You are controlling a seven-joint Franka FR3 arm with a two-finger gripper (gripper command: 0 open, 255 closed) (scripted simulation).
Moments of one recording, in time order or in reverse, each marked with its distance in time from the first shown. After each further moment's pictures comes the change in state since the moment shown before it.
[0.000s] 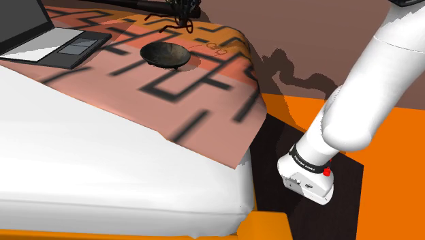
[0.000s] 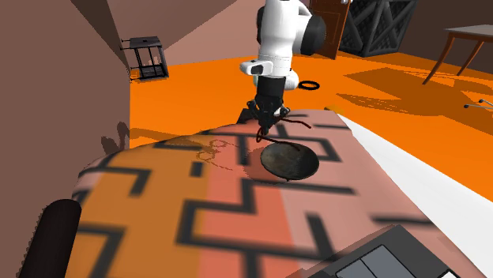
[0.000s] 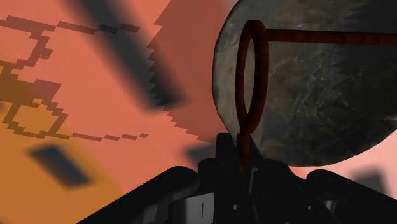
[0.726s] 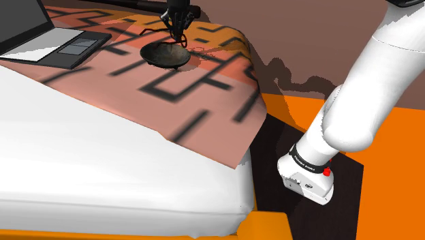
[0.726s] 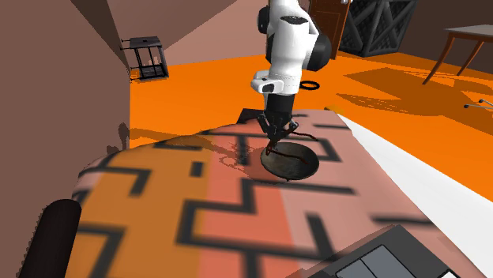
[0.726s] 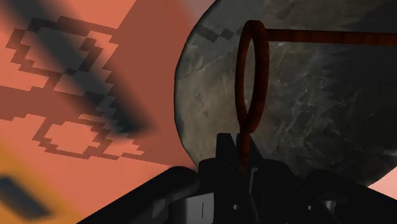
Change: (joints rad) arm 0.028 0.012 0.023 -0.098 -0.014 0.106 0.064
